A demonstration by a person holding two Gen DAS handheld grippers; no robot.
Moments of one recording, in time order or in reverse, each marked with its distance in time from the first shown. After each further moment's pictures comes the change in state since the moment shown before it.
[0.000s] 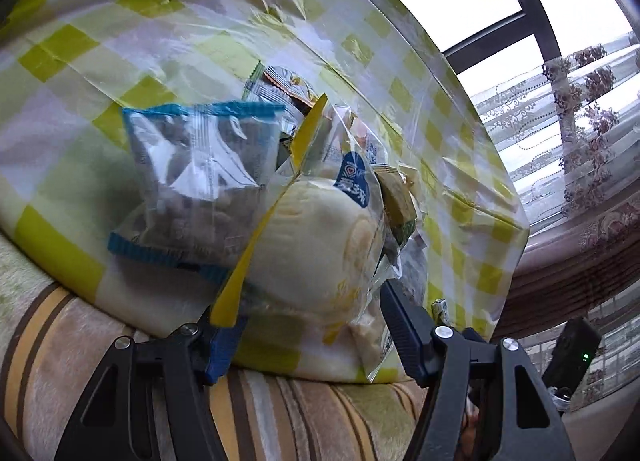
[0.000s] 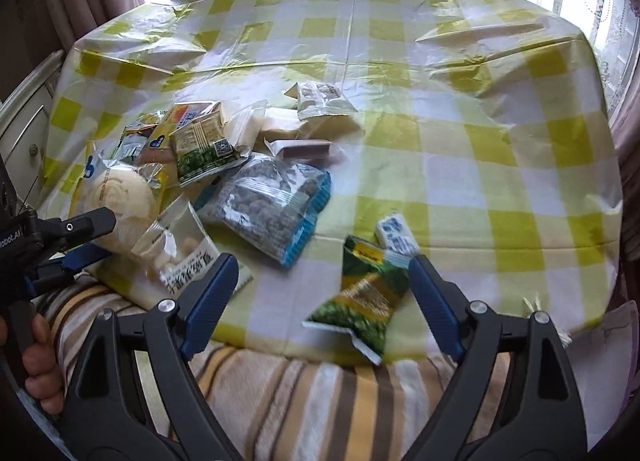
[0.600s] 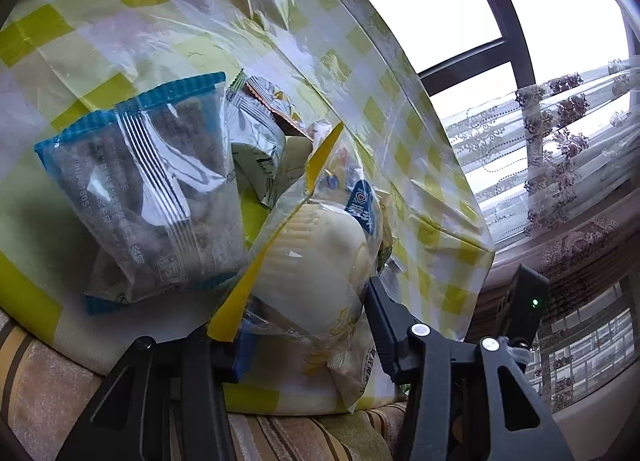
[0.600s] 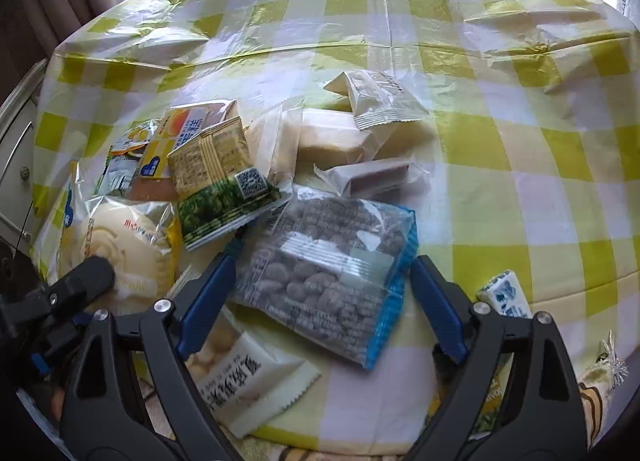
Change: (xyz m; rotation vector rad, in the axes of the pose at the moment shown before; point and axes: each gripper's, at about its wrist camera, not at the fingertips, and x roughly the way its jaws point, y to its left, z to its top) left arm 0.014 0.008 0.008 -0.022 -0.063 -0.163; right arm 0.061 0.035 0.036 0.054 0.055 0.044
